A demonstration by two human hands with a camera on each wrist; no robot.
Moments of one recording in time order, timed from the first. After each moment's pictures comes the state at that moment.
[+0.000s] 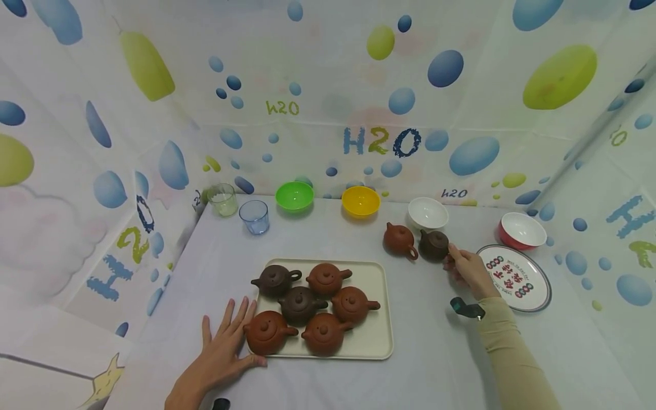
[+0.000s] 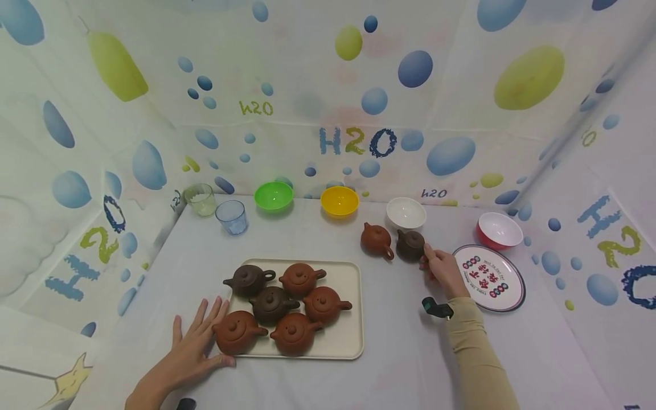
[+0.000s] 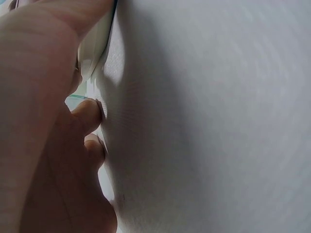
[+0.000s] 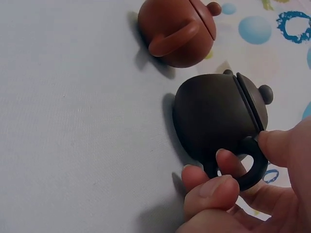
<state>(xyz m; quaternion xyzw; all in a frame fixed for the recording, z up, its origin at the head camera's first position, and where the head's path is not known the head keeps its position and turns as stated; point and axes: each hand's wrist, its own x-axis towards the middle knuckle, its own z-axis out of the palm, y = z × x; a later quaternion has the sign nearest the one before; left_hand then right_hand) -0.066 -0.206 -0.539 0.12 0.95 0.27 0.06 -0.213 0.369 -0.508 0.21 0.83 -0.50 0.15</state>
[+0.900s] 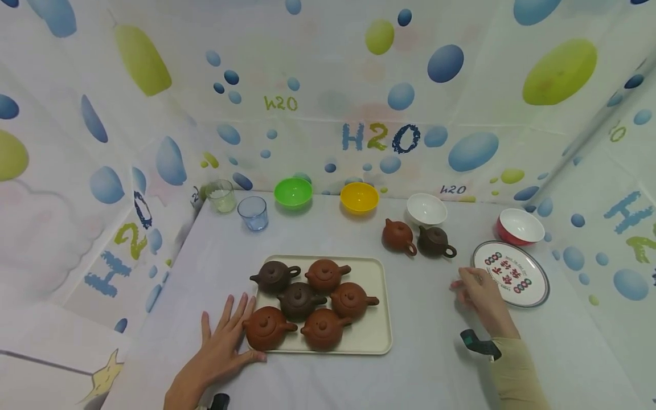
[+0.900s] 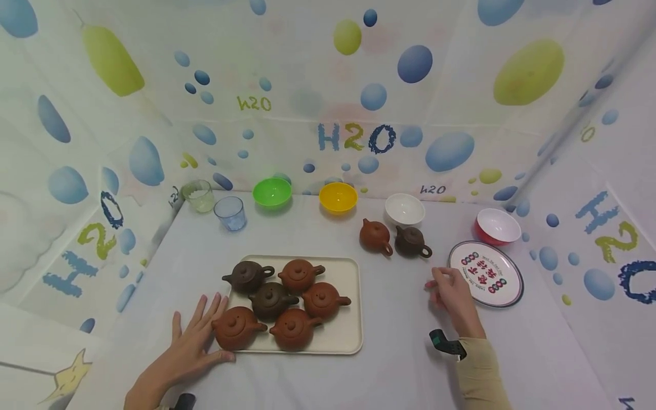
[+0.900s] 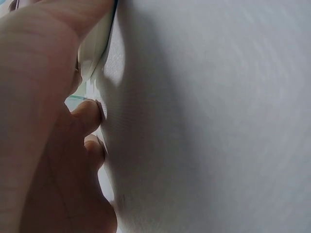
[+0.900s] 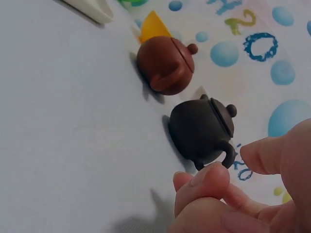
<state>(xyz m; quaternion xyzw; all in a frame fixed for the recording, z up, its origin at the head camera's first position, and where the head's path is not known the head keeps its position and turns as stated) -0.066 -0.205 -0.535 0.13 0.96 0.25 0.07 -0.139 0.372 -0.504 0.20 0.80 -0.55 0.14</state>
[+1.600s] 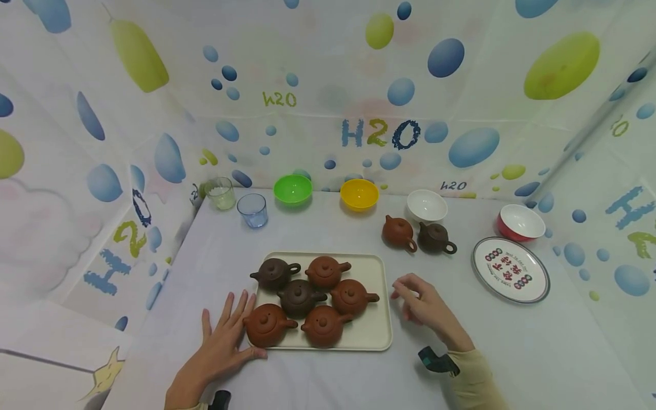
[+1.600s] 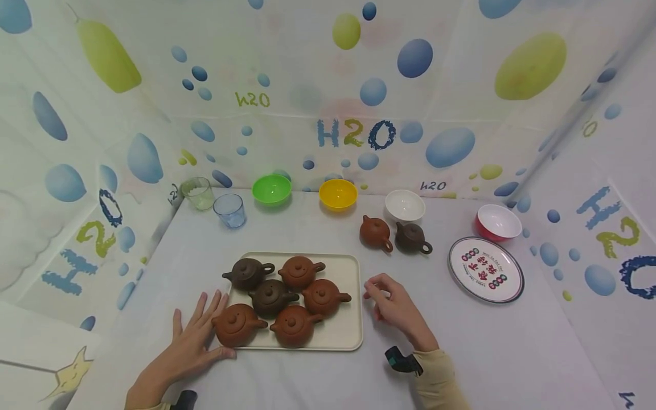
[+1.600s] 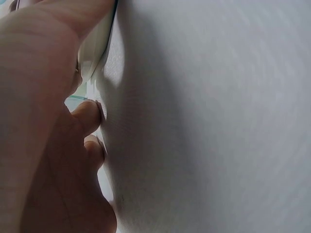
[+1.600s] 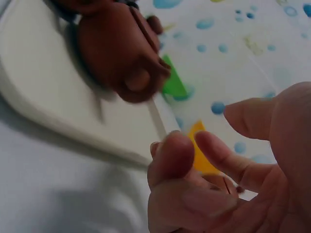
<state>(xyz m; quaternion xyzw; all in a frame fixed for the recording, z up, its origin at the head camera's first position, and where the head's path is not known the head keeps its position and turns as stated) -0.067 -0.206 -0.536 0.13 0.96 0.25 0.07 -0.122 0.252 -0.503 0.03 0.82 -0.54 0.16</state>
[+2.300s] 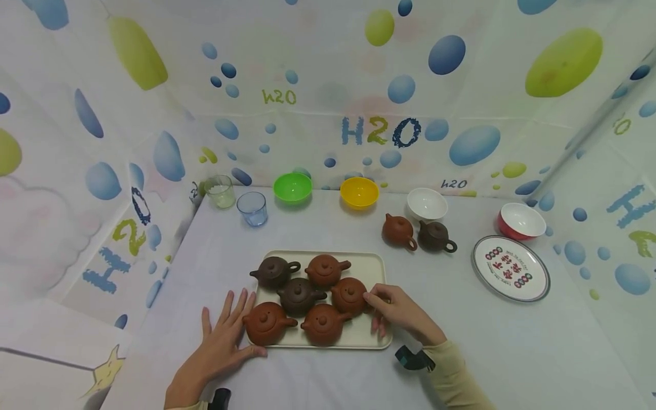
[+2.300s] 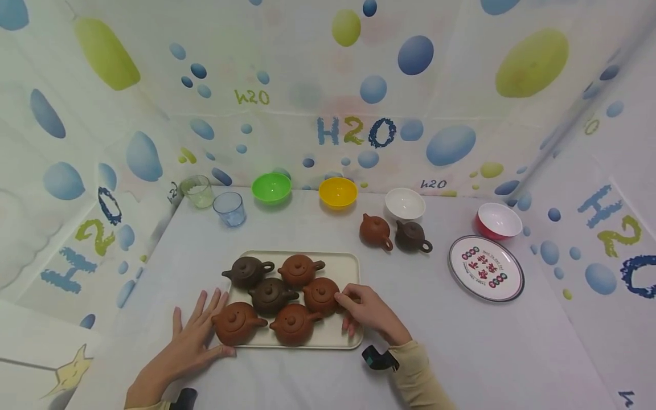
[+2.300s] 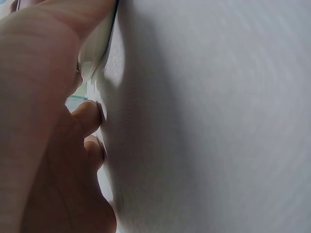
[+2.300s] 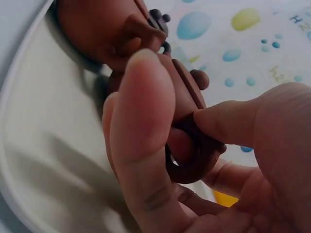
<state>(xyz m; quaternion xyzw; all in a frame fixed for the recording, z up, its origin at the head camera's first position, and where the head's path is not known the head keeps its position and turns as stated) -0.067 -0.206 -0.535 0.13 0.96 0.25 0.07 -0.125 0.207 -0.512 -0.08 0.77 -0.57 0.27</state>
